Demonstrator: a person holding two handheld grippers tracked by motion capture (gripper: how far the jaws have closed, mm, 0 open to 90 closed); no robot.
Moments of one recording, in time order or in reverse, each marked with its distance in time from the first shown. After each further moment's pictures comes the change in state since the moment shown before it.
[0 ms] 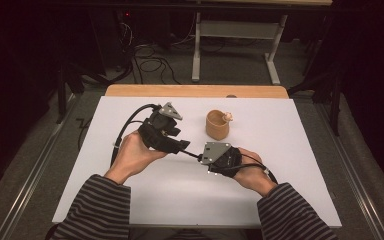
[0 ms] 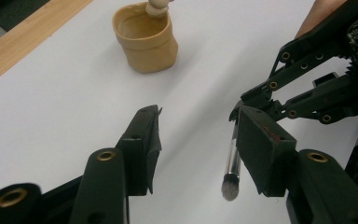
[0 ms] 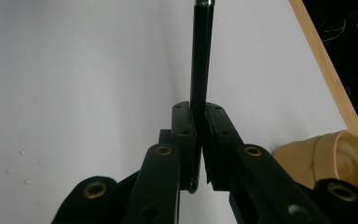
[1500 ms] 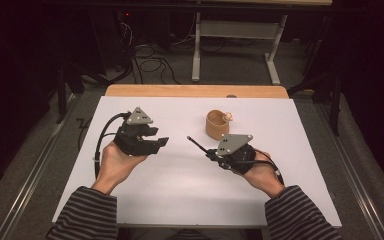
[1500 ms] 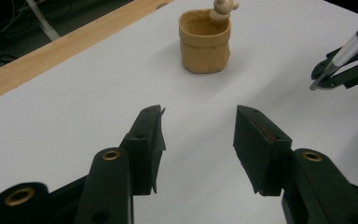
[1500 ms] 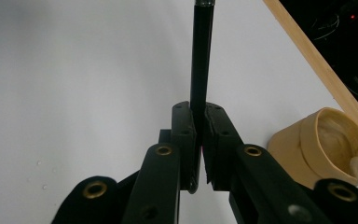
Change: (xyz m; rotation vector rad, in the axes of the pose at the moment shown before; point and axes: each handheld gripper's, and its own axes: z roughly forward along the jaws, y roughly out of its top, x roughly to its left) left arm 0.021 -0.053 -0.015 -0.139 0.137 -0.122; right arm -0.015 -0.018 -0.023 -0.096 0.015 0.159
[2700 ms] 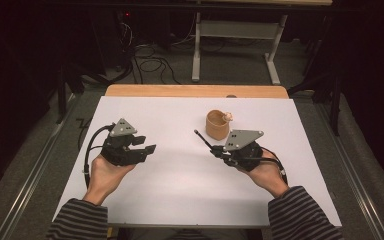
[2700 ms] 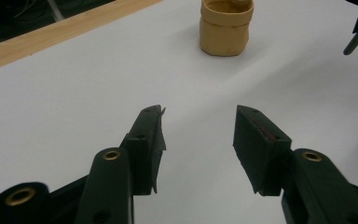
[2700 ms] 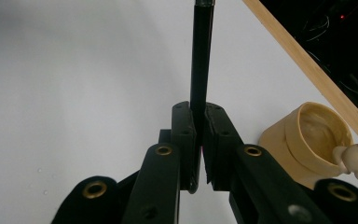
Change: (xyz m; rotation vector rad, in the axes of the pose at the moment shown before) left arm 0.013 -0.043 -0.007 -0.030 0.020 -0.076; right arm -0.009 -0.005 -0.013 -0.046 -0.014 0.058
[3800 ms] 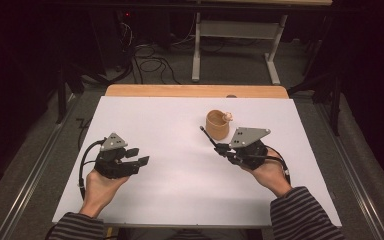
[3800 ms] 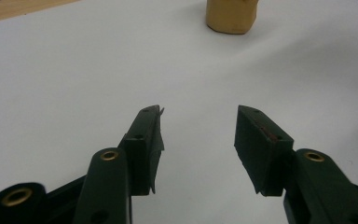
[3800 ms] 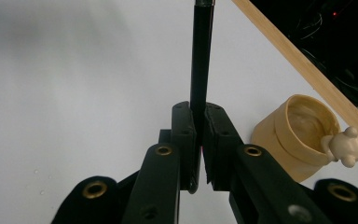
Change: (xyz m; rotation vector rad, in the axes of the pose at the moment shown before) left arm 0.007 -0.045 0.002 -0.017 -0.010 -0.079; right arm -0.007 -0.006 -0.007 -0.017 -0.013 0.039
